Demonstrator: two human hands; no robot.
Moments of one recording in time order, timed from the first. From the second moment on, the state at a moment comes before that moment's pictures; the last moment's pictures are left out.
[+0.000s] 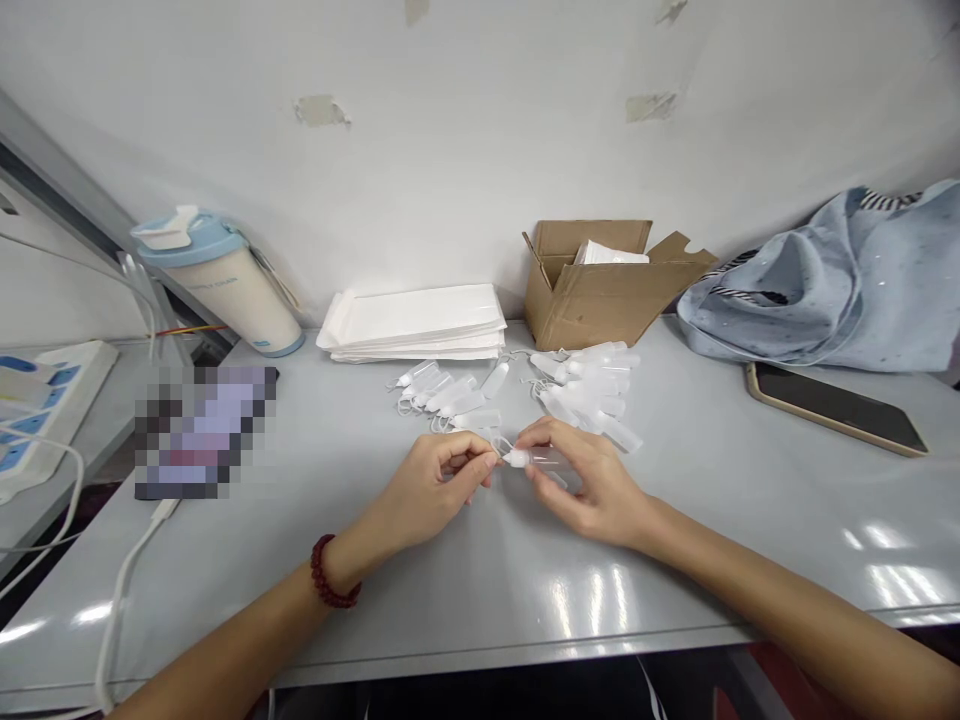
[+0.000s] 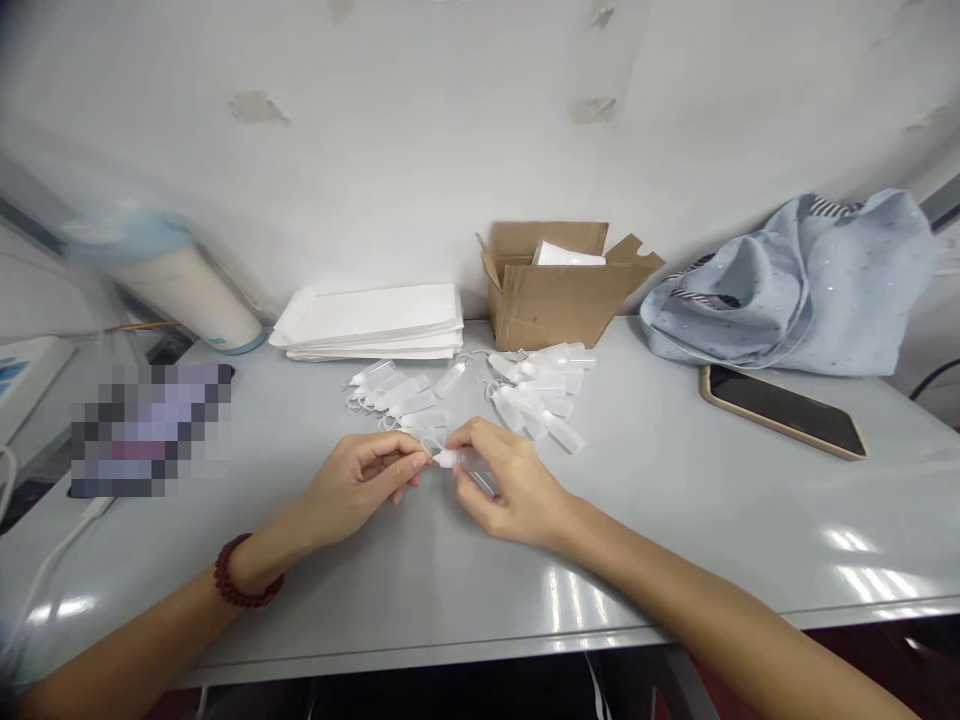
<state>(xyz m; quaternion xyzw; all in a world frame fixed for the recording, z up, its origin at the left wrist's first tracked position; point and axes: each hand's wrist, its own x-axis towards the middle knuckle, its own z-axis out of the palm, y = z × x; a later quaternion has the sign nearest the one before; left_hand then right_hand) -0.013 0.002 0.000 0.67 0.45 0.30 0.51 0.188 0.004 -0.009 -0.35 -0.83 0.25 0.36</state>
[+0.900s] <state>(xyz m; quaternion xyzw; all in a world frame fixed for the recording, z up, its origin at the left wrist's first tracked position) -0.028 0.020 0.003 0.62 0.58 0.39 0.37 0.198 0.015 -0.007 -0.49 -0.80 0.22 0.26</state>
